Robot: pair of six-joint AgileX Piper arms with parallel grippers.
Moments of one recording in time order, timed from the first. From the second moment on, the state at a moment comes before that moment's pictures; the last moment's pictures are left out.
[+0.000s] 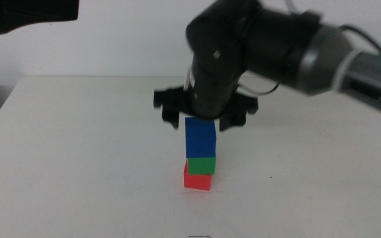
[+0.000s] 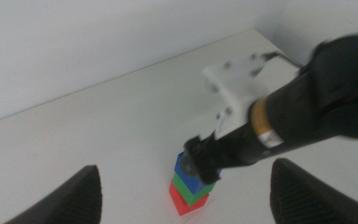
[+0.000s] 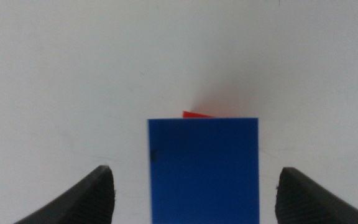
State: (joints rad) left arm -0.08 1.01 -1.40 -0.62 1.09 0.47; right arm 0.82 1.94 -1.83 -0.21 1.16 0.87
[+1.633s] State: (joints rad) left arm -0.08 1.01 -1.39 -0.61 1.09 0.47; right arm 0.18 0.93 -1.30 -0.08 0.93 0.20
